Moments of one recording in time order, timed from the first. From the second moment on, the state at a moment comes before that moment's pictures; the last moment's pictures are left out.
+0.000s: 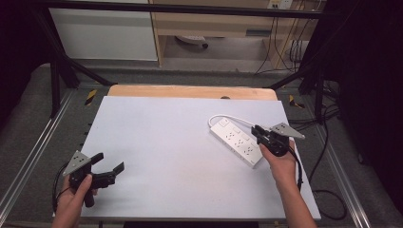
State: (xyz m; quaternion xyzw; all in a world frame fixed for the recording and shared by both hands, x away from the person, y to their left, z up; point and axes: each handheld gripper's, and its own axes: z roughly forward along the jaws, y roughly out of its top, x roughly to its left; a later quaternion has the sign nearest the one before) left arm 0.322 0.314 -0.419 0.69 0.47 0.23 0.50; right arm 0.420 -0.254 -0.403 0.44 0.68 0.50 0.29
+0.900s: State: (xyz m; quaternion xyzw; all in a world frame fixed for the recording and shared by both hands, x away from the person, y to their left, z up) left arm 0.322 0.315 -0.419 0.69 0.47 0.23 0.50; right arm 0.423 -0.253 -0.435 0.46 0.70 0.47 0.27
